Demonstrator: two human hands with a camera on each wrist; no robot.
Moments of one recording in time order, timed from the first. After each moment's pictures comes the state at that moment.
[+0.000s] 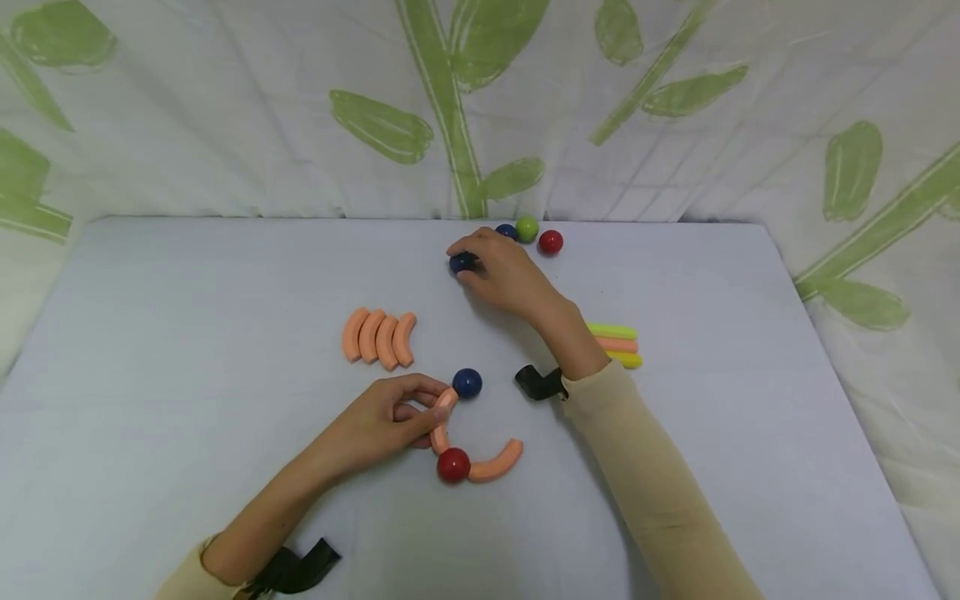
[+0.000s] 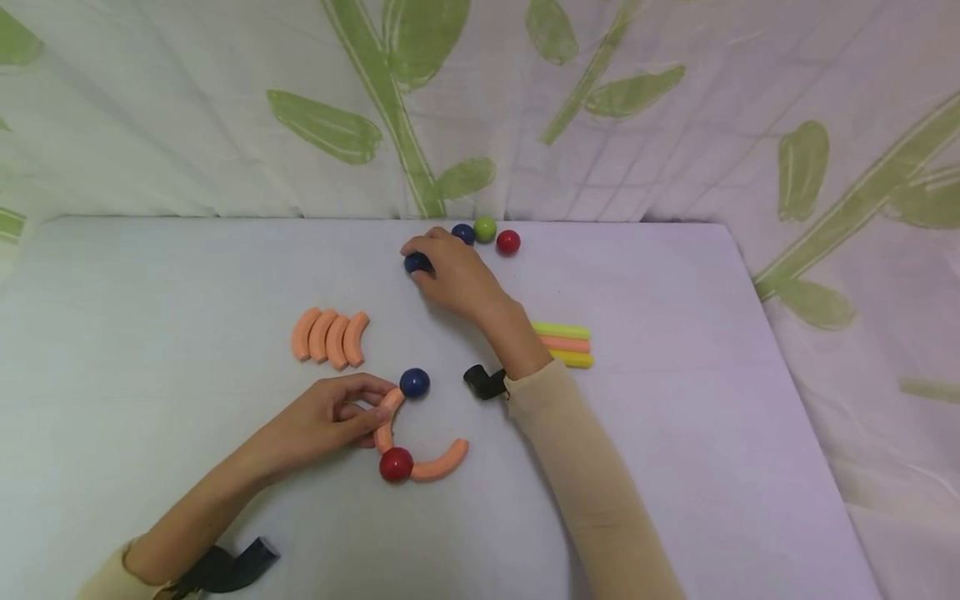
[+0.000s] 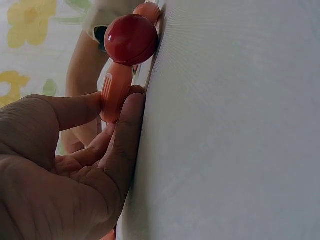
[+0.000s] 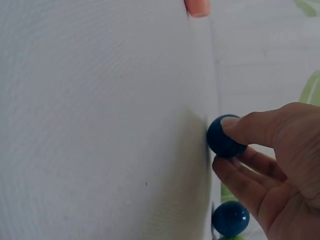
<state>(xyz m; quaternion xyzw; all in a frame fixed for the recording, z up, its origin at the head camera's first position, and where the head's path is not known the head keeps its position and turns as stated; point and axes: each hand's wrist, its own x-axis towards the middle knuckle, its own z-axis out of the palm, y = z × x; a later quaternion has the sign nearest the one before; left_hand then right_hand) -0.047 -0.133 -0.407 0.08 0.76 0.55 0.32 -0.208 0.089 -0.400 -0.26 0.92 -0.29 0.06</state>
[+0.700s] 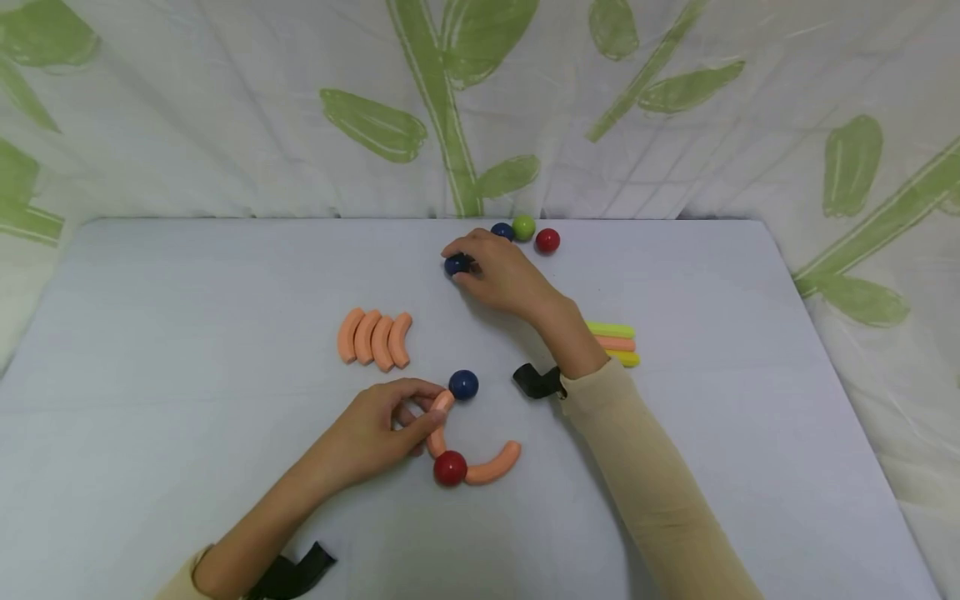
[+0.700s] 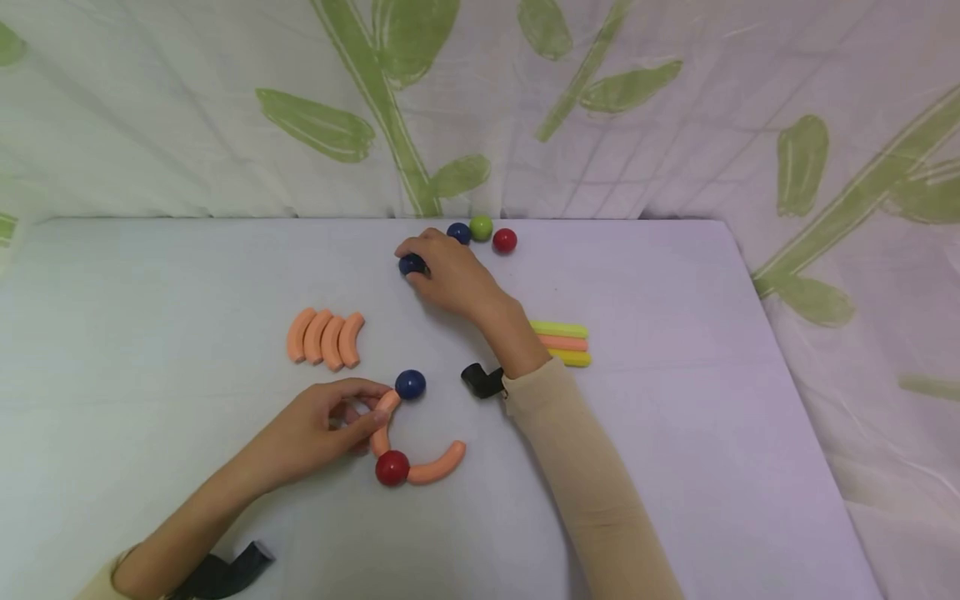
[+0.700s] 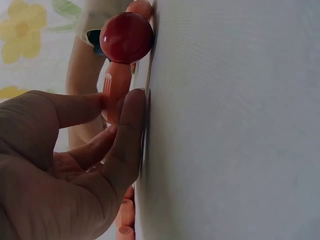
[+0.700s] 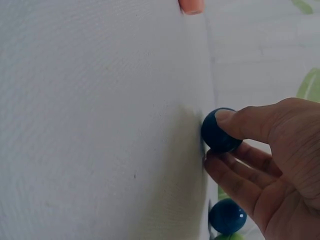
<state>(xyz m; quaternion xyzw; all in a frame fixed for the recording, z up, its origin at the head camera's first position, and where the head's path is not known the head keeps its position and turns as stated) -0.040 -0.127 -0.399 0.10 0.84 0.46 0.25 -0.209 0.091 -0.398 -0.28 0.91 -0.29 0.08</state>
